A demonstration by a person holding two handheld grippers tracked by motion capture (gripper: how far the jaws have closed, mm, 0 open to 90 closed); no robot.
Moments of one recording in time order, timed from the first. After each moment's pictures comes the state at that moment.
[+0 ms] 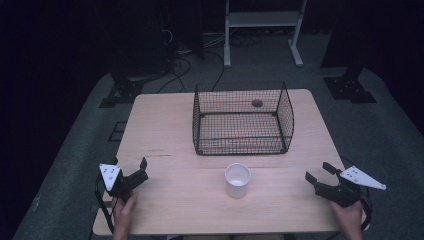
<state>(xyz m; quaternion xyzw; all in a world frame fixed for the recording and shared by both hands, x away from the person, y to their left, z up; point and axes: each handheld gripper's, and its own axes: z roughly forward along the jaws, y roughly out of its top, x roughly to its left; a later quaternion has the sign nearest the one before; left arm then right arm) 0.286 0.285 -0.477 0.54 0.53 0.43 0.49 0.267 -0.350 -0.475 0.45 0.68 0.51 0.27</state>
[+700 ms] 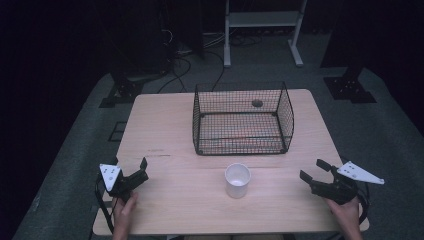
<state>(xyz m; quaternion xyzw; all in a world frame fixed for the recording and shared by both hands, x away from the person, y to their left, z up) 0.285 0.285 -0.477 0.55 0.52 0.43 0.49 0.267 -0.332 -0.452 0.43 0.69 0.54 0.24</state>
